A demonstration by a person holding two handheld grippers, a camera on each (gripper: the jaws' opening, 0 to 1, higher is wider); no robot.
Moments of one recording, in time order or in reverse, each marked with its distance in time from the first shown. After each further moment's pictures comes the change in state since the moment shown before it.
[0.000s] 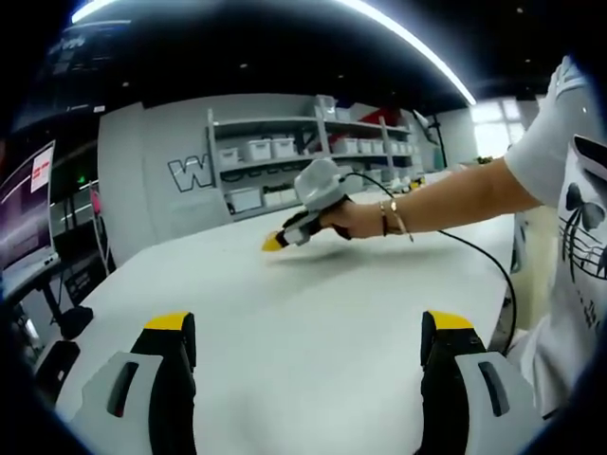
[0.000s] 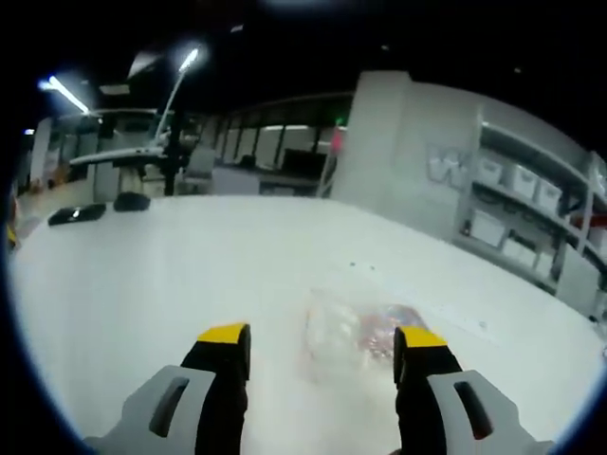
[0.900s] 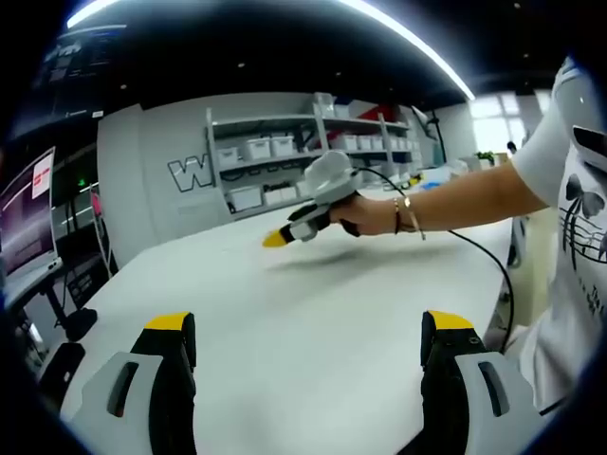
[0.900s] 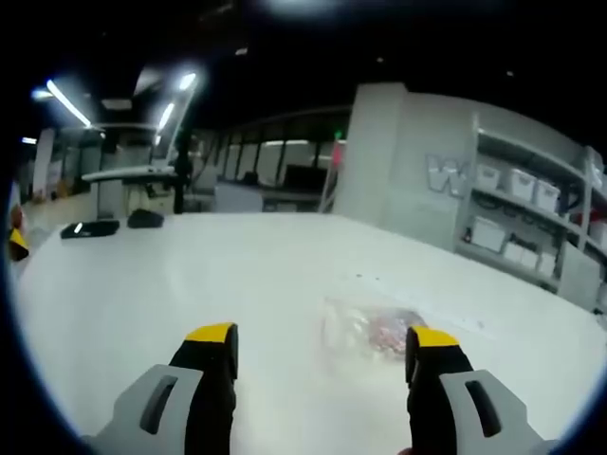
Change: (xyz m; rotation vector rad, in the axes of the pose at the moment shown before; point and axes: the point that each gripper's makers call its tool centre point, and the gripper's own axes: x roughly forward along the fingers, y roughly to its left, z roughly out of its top) left arm -0.008 -0.006 0.000 0.019 0.016 0.008; right arm -0.031 0.015 0.008 0.035 -0.073 0.018
